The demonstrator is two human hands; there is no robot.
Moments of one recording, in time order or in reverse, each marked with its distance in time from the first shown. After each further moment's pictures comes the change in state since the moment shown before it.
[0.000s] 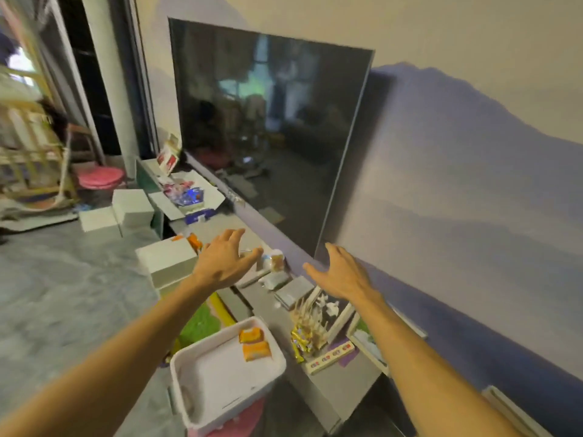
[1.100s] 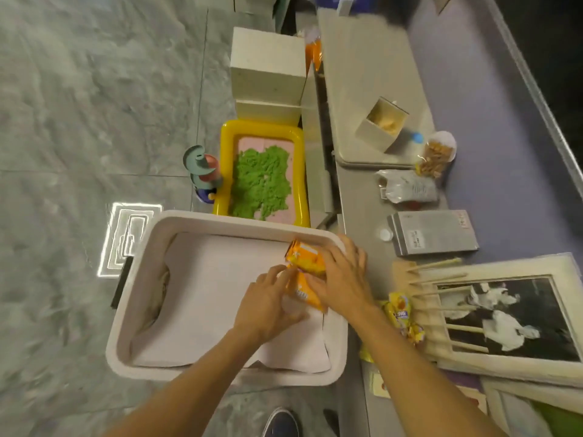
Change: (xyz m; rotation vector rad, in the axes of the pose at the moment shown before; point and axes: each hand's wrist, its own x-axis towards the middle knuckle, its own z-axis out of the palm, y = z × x) left_hand 0.012 -0.256 0.614 -0.252 -0.266 -0.583; right_hand 0.278 0.137 0.636 -0.308 -0.360 -0.774
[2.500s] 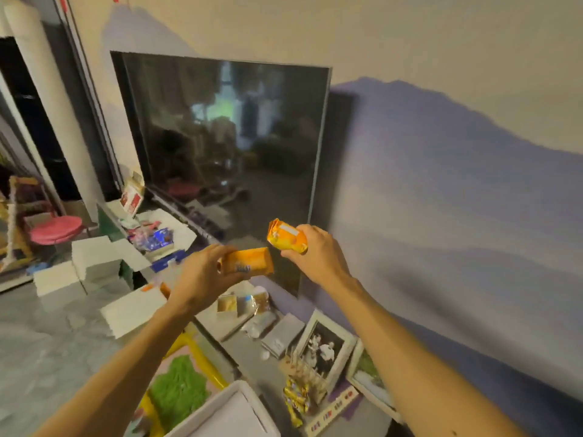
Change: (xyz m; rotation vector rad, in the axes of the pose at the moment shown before) left_hand -0.221 0.411 -0.511 0.110 0.362 0.886; right_hand -0.283 -0.065 -0.649 0.392 0.796 0.607
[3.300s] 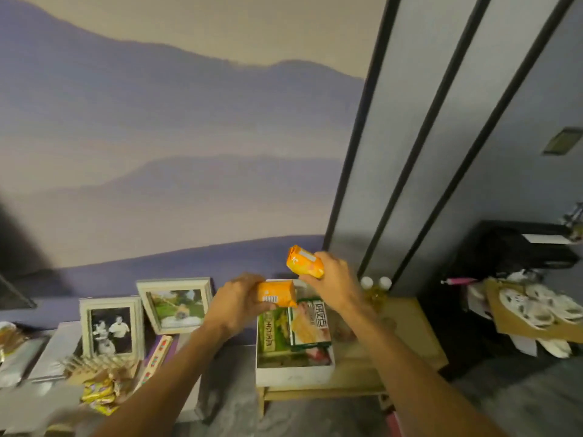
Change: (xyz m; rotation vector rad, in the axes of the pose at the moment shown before) left_hand -0.212 0.440 0.323 -0.338 -0.820 0.520; right_hand -0.491 0.306 -0.266 -0.227 0.281 0.895
